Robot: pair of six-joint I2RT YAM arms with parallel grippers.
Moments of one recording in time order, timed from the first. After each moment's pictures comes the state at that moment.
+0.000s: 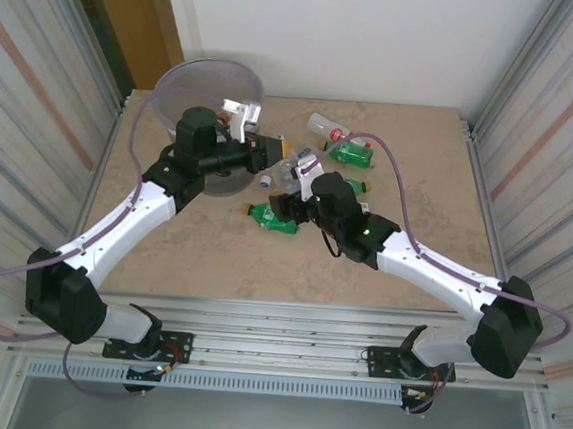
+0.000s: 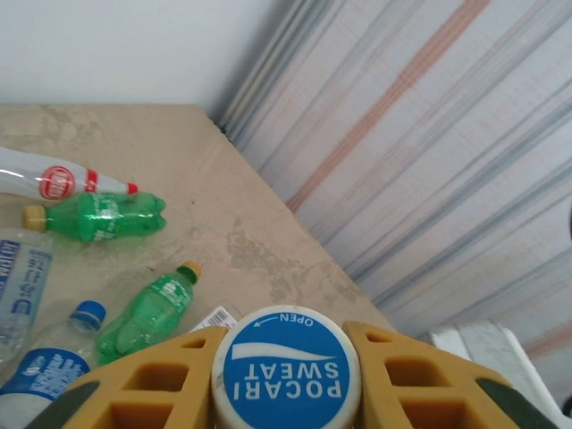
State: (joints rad) left arm -0.47 1.37 1.22 -0.05 0.53 -0.48; right arm 0.88 1.34 1.04 -0.11 0.23 0.17
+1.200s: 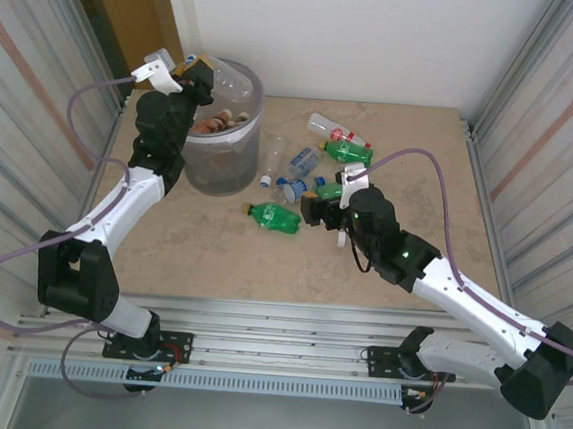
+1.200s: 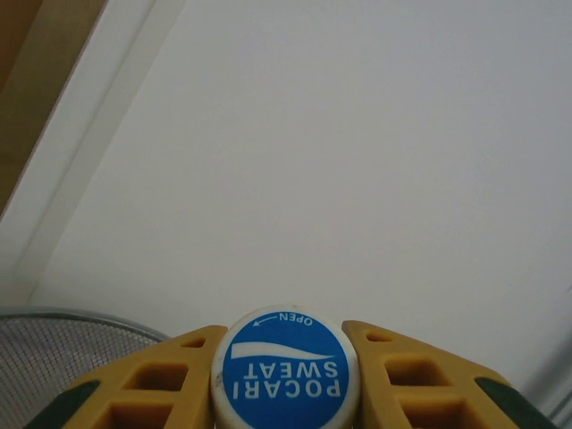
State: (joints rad) left arm -0.22 1.48 1.19 0.55 -0.09 -0.55; right arm 0.83 1.07 0.90 -0.20 0.35 0.28
